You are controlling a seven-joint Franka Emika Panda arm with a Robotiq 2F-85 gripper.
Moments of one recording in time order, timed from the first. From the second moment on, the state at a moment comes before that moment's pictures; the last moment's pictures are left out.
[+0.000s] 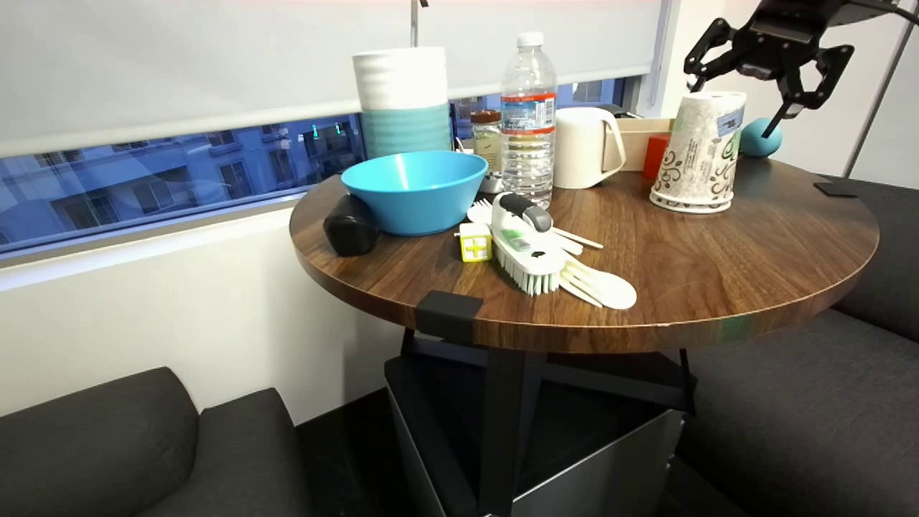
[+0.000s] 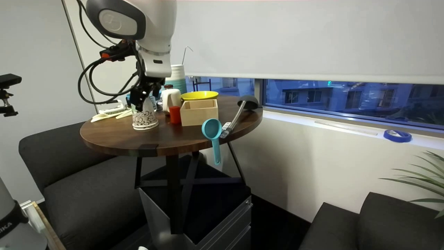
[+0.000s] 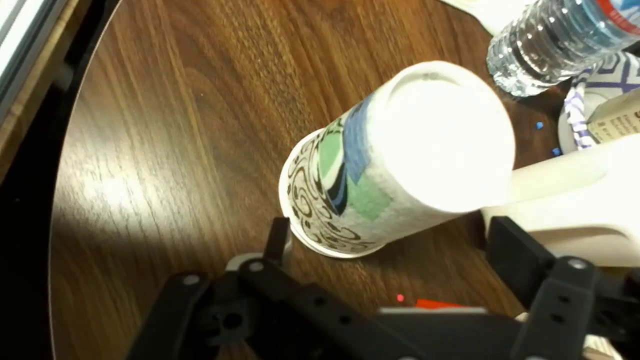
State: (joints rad) arm -0.22 -0.34 -0.19 -2.40 0.54 1.88 0.64
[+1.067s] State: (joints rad) arm -0.23 -0.21 -0.22 -2.34 0.74 1.76 0.83
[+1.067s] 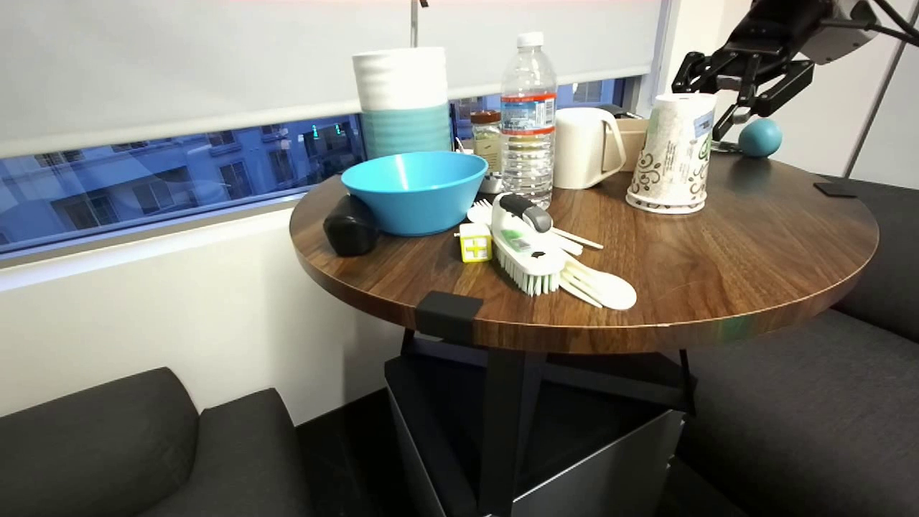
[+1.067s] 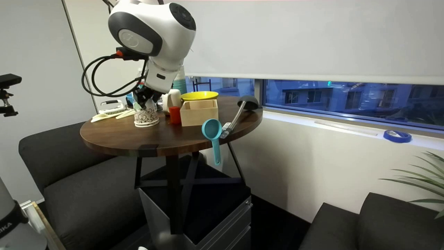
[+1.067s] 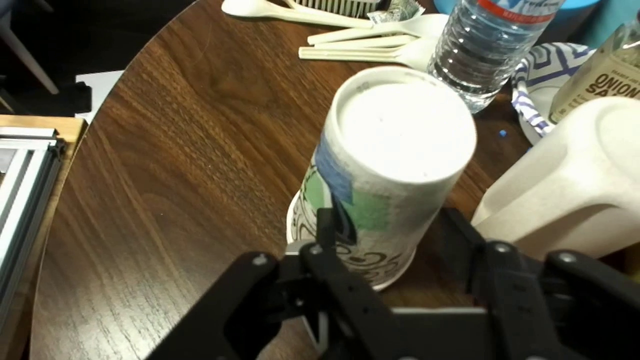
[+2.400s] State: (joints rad) arm -0.23 -0.19 -0.19 -2.34 0.81 1.67 0.88
